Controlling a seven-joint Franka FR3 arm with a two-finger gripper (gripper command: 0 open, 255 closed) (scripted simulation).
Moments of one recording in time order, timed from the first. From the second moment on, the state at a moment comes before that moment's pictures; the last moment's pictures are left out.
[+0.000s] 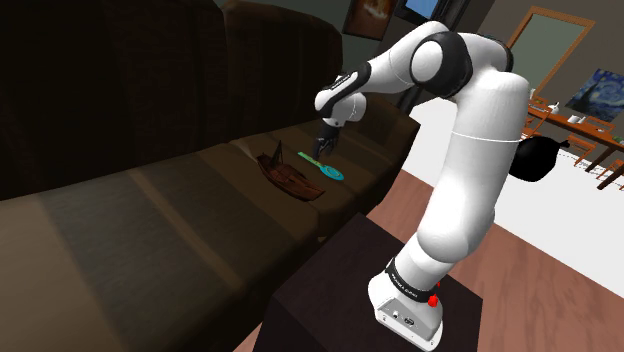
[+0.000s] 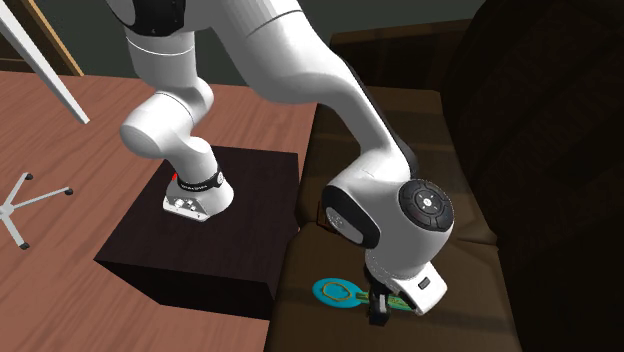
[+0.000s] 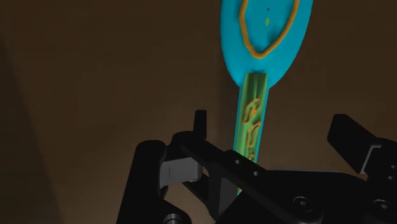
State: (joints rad) arm -0.17 0.34 -0.33 -2.10 0.16 2.38 -0.59
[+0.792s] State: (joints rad) arm -0.19 0.41 -0.32 -2.10 0.20 2.46 -0.62
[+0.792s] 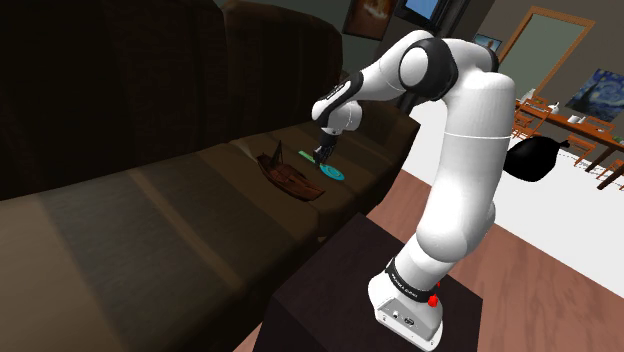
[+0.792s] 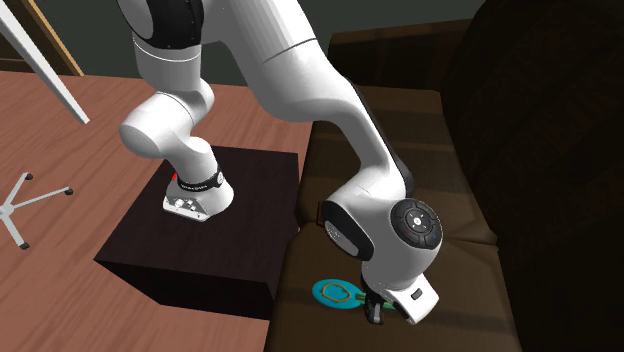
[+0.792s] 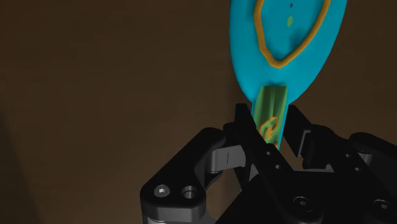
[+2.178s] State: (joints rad) arm -0.16 0.28 -0.35 -2.08 0.13 2.31 -0.57
